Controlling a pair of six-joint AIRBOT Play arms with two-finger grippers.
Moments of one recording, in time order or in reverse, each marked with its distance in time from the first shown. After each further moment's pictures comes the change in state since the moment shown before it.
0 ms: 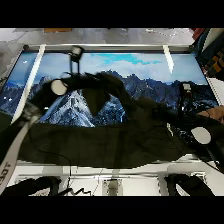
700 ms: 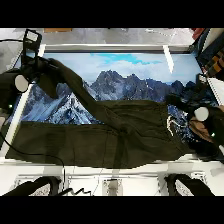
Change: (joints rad) left arm 0.293 0.098 0.005 0.451 -0.031 0.000; right arm -0.384 -0.257 0.075 -0.002 -0.055 -0.008
